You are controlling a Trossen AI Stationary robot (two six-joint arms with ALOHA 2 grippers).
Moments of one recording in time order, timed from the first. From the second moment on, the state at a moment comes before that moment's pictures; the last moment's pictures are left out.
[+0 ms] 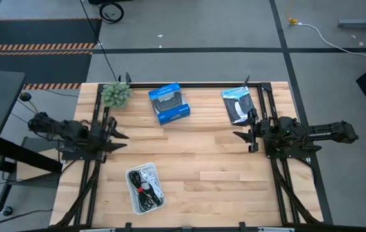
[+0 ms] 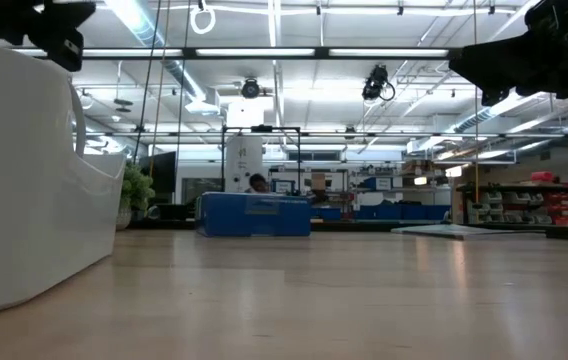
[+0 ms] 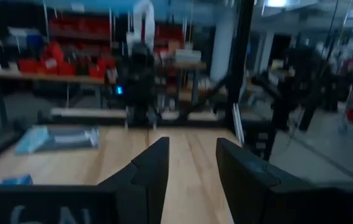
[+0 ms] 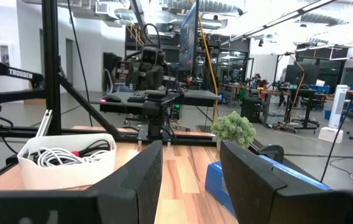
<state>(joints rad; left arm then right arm) -0.39 0.06 0.23 -0.07 -0.28 -0.07 -0.01 0.20 0.01 0.37 0.06 -0.11</state>
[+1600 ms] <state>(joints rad) -0.38 0.01 0.01 0.07 -0.23 0.16 -0.01 0.20 0.01 0.37 0.06 -0.11</state>
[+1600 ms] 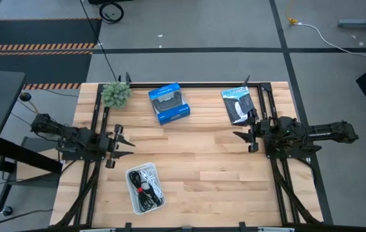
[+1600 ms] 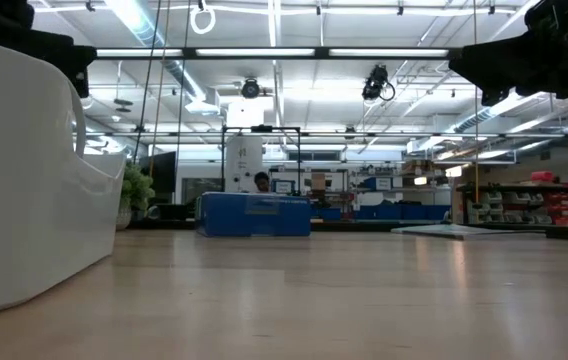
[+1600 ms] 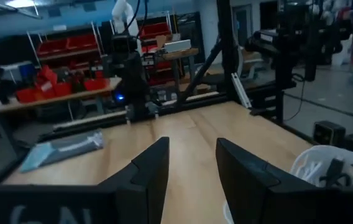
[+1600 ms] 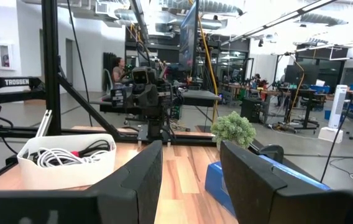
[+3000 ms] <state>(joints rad) -0.38 0.01 0.01 0.09 -0.23 0.16 -0.01 0.18 0.01 0.36 0.06 -0.11</state>
